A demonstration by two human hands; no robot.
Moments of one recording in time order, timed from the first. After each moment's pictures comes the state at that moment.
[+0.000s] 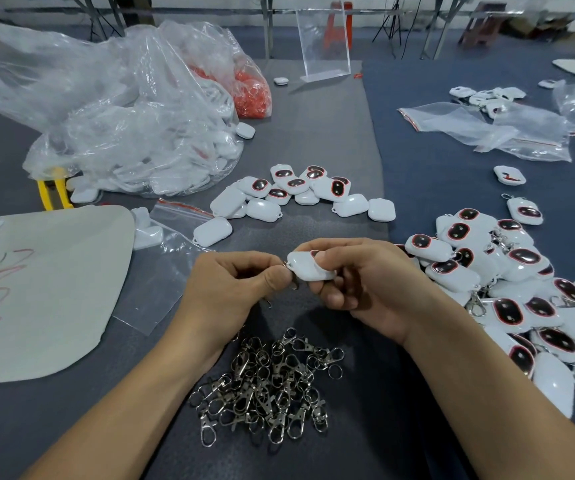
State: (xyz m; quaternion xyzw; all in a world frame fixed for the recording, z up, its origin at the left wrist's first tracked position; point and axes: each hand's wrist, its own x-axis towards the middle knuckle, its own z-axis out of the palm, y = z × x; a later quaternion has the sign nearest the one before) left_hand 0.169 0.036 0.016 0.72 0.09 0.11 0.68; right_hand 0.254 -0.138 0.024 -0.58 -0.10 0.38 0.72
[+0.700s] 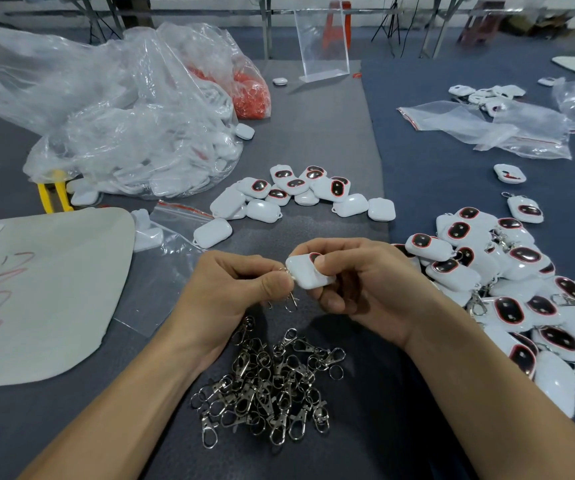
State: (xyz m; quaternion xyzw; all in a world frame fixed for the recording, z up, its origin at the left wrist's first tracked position) left_hand 0.168 0.040 0.021 0.67 0.04 0.06 0.74; right_hand 0.250 -0.137 0.026 -0.54 -0.16 0.40 0.72
